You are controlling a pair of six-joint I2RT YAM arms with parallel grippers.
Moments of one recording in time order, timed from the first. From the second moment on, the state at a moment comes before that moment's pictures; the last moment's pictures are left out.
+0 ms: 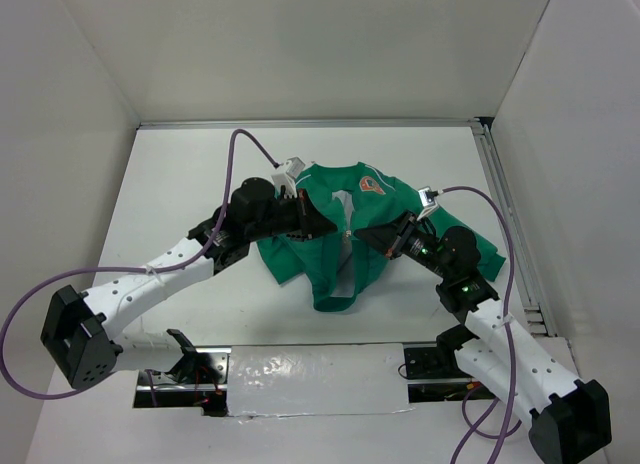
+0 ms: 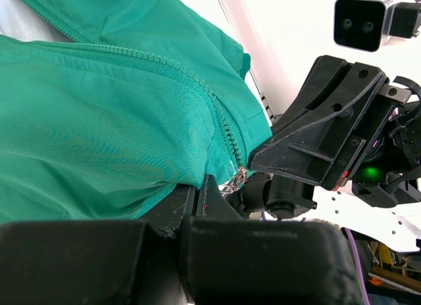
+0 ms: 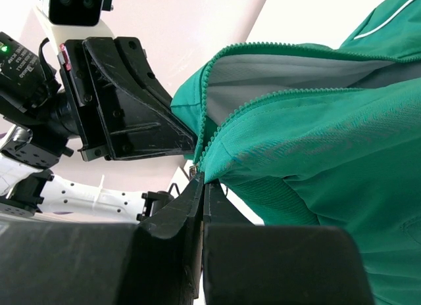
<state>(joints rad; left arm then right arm) -0.74 1.26 1.00 -0.06 0.27 -0.77 0.40 0.70 0.41 0.34 -0.48 0.98</state>
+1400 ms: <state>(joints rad) -0.77 1.22 0.94 0.01 0.33 -0.70 0.40 0.74 0.48 0.21 -0.49 0.93</state>
